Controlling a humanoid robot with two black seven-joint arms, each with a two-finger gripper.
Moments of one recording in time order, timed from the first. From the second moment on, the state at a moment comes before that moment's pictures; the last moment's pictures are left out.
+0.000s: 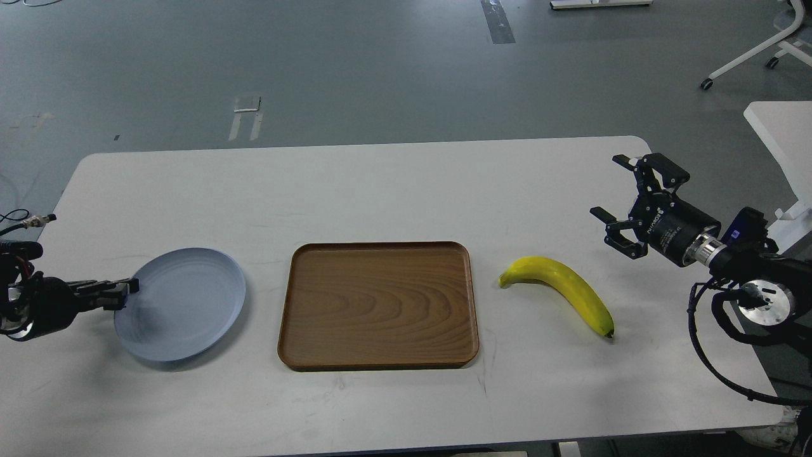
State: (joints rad) left arm -0.64 0.85 -0.25 -0.77 1.60 -0.17 -0.49; right arm 0.78 -0.66 0.03 0.83 0.10 0.49 0.49
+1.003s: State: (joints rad) left arm -1.04 0.47 -0.19 -0.94 1.69 -0.47 -0.49; right arm 0.79 -0.68 0.03 0.82 0.09 0.49 0.49
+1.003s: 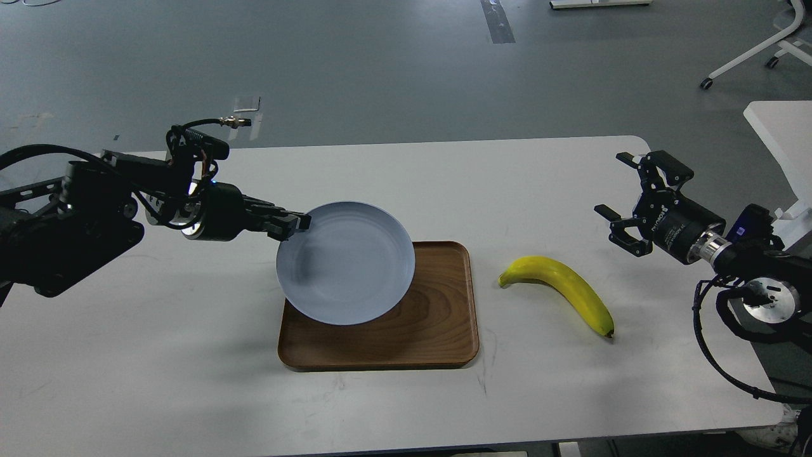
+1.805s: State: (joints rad) left arm -1.04 0.21 -0.11 -0.65 1.68 -0.46 -0.49; right arm 0.78 -0.72 0.03 0.82 0.09 0.49 0.49
